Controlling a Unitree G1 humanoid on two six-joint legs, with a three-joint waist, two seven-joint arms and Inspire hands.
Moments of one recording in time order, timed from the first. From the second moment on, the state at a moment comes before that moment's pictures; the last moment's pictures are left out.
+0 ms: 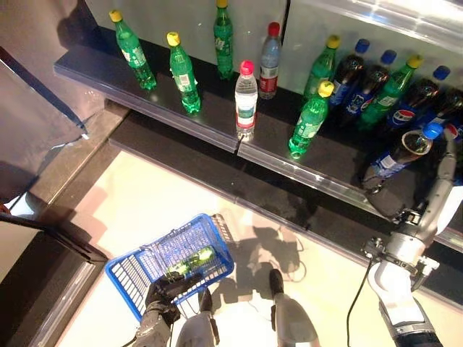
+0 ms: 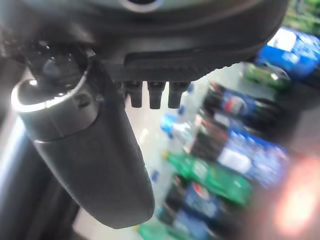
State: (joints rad) left arm -0.04 0.18 -0.11 1.00 -0.67 -0.23 0.09; right arm 0.05 -0.47 -0.03 0.02 -0.06 -0.47 -0.86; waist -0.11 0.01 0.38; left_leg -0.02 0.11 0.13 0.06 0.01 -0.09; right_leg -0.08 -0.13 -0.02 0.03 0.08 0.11
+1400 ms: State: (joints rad) left arm -0.13 0.17 -0.23 0.94 -0.70 -0.25 0.09; right arm -0.27 -0.36 0.00 0.19 0.32 -0.49 -0.77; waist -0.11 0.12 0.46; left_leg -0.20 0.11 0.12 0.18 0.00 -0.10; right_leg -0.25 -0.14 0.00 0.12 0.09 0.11
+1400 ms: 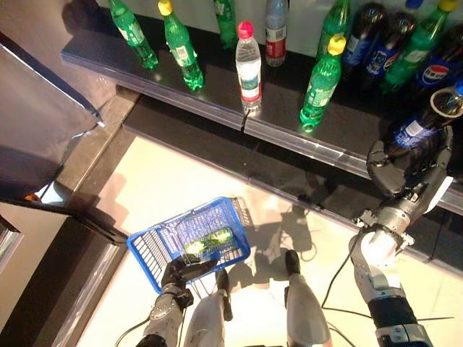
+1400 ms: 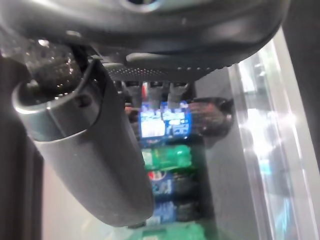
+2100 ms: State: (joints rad) left arm -0.20 0.17 -0.30 0.94 -0.74 -0.27 0.10; right arm -0.47 -0.41 0.00 0.20 0.28 -0.46 -0.93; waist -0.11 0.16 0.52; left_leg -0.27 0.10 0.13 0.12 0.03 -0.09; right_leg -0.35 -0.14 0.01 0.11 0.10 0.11
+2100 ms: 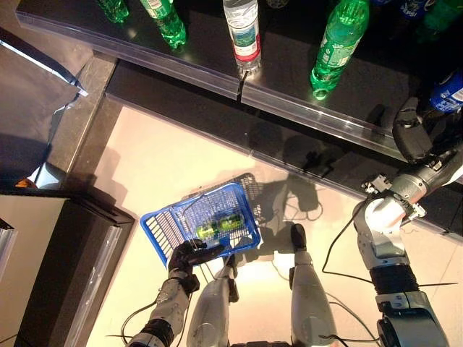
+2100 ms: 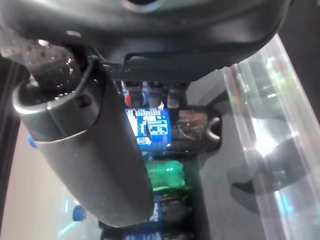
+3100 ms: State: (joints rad) left arm -0.24 0.17 -0.34 0.92 -0.75 -0.26 0.10; right arm -0.78 -0.60 0.00 0.39 0.41 -0.34 -0.88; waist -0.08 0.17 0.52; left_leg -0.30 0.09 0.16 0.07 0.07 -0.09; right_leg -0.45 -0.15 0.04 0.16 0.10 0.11
